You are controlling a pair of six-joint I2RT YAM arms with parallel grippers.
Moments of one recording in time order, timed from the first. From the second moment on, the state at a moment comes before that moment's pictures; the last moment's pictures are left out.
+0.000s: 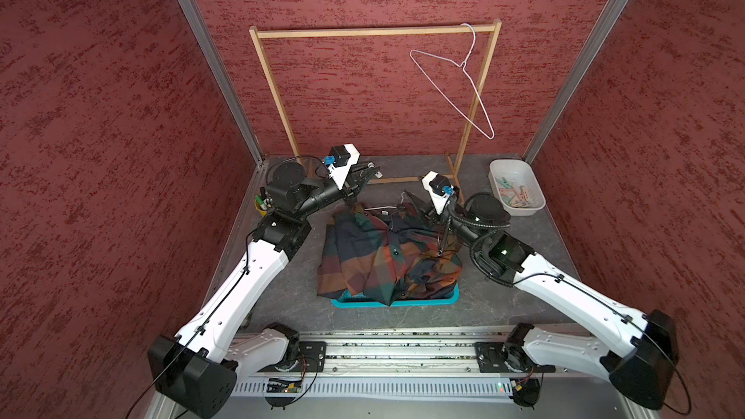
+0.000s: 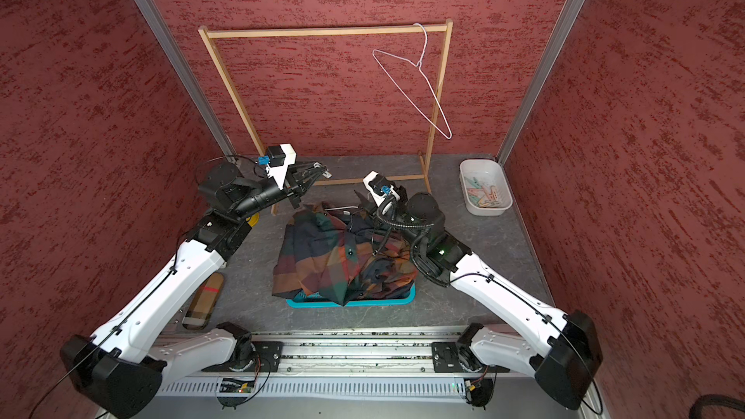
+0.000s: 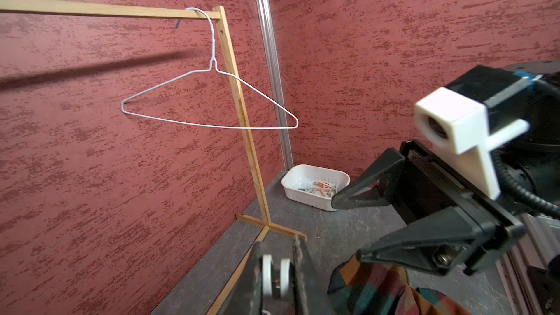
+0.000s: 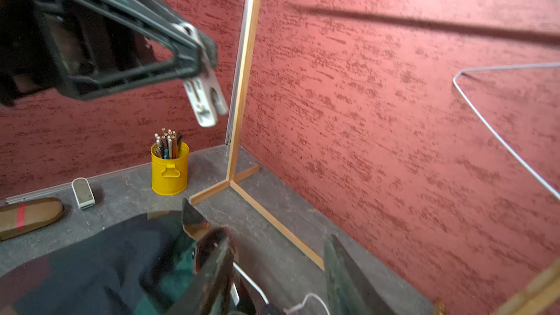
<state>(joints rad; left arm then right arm) -0.38 1.14 1.13 0.13 0.58 0.10 0.75 1.17 0.97 0.27 -0.03 -0.23</state>
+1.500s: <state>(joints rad) -0.40 1.19 1.16 0.11 0.46 0.10 0.80 1.52 1.25 0.41 -0.12 -0.25</state>
